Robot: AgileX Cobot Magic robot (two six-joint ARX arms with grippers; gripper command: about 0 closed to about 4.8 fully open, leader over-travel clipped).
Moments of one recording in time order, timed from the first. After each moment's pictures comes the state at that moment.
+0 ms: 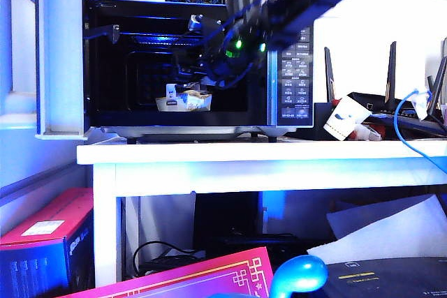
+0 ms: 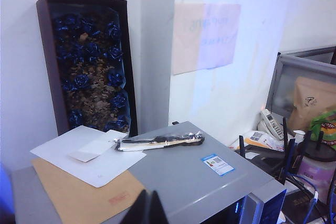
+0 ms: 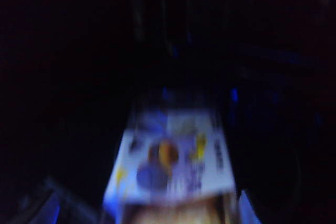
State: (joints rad) left arm -0.15 1.76 2.61 -0.73 0.34 -0.04; right arm 0.47 2.55 2.39 0.04 -0.26 0.00
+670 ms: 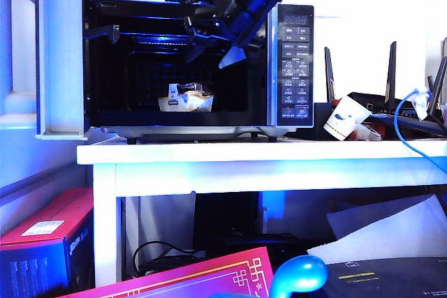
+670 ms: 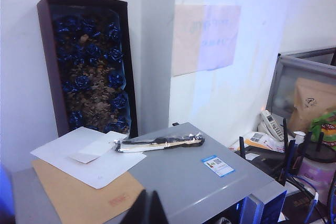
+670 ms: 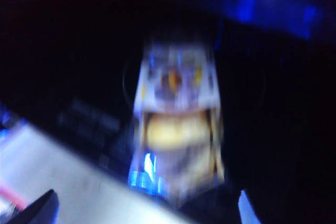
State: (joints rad) left arm -0.15 1.76 2.61 -0.73 0.34 -0.04; right arm 0.47 2.33 2.39 -0.53 -0.19 -0.05
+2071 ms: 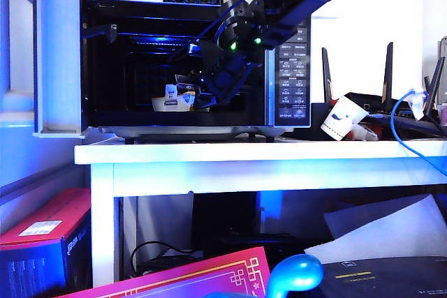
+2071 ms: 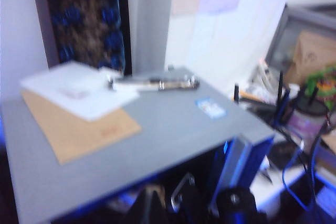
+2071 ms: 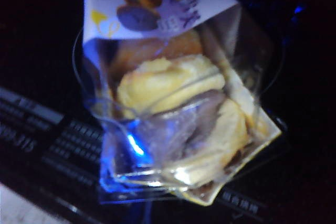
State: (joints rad) left arm -0.15 1.74 2.61 -0.98 0.34 -0.04; right arm 0.49 2.54 2.39 -0.23 -0.13 0.00
